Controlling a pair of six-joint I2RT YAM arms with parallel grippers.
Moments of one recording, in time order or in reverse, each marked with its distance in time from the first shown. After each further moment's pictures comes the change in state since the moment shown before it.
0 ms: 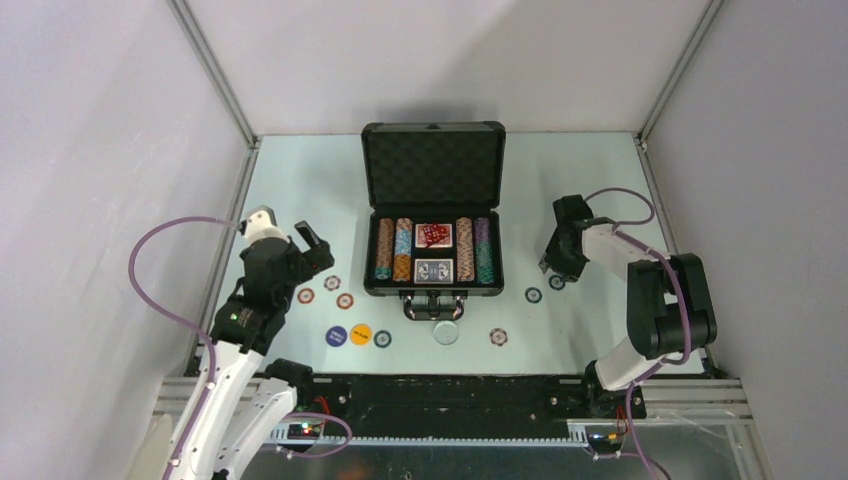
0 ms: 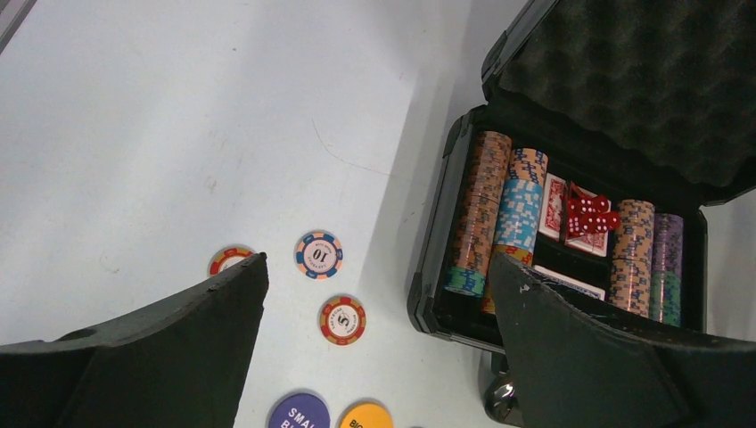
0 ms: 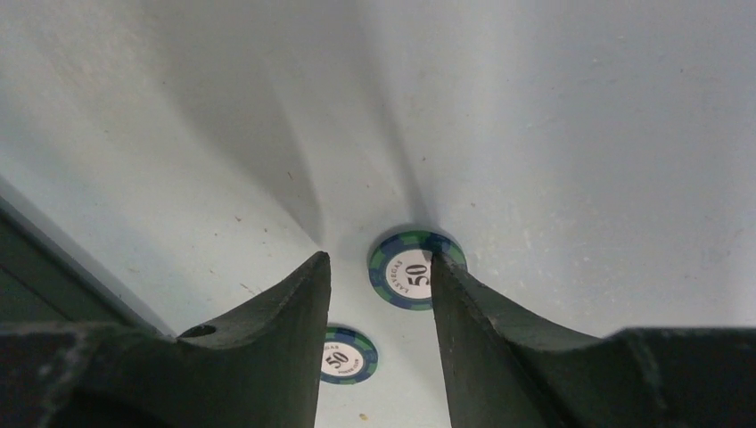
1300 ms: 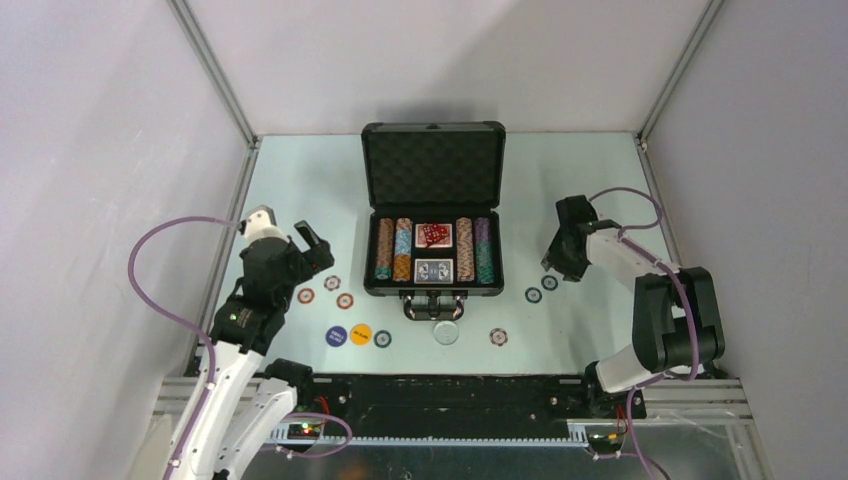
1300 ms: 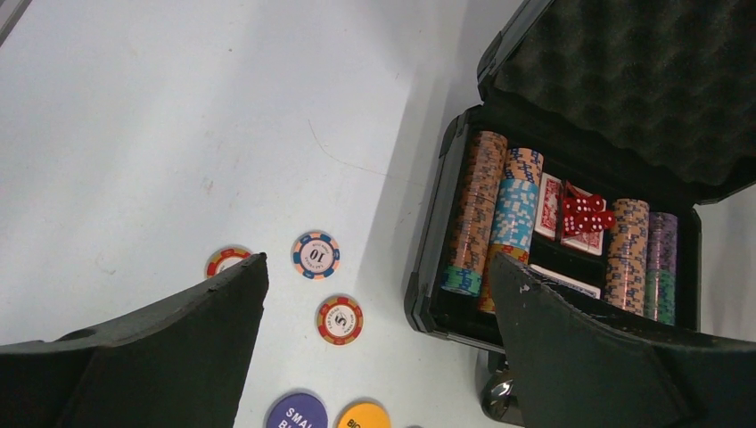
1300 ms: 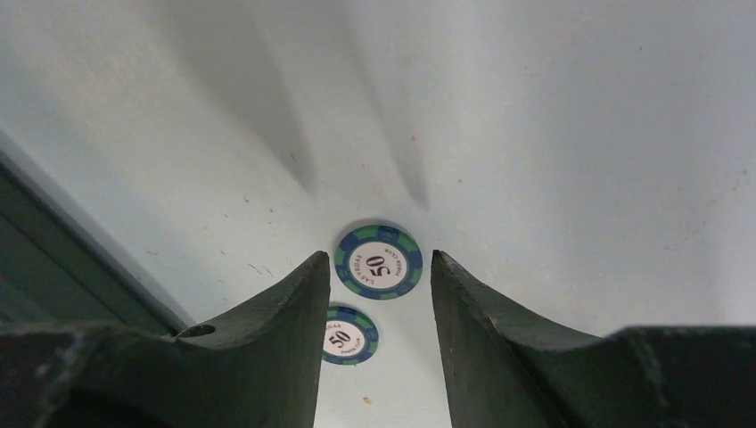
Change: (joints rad) left arm 0.005 0.002 0.002 0.000 0.009 0.000; right arm 0.005 -0.071 -0.010 -0.019 0.028 0.029
